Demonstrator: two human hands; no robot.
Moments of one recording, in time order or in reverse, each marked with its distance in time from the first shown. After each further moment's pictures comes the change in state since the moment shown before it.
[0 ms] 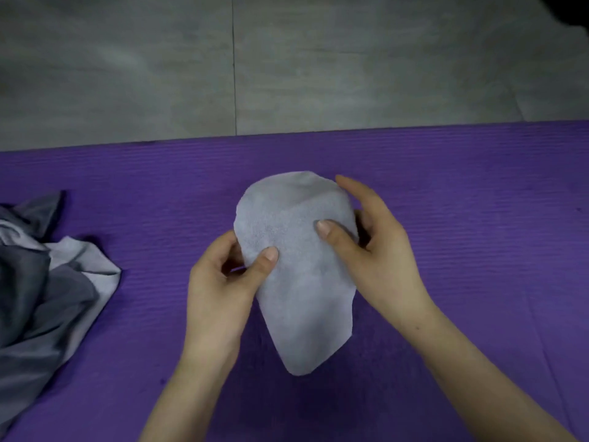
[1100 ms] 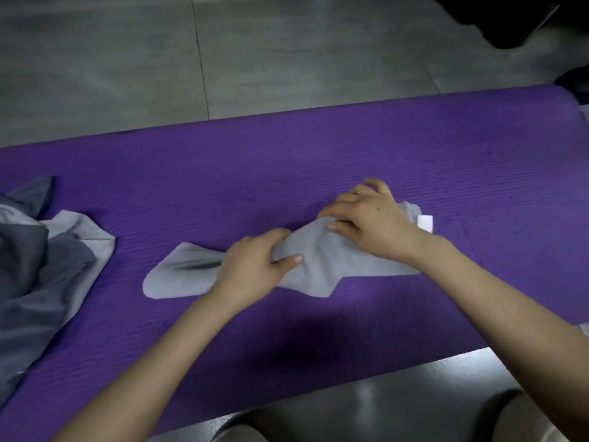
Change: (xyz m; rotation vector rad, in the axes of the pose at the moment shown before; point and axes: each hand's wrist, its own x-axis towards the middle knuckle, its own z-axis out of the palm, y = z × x) left_hand -0.045 -0.057 -0.008 0.924 -0.489 0.403; right_hand -0.060 0.048 -0.045 -1.007 -0.147 -0.546
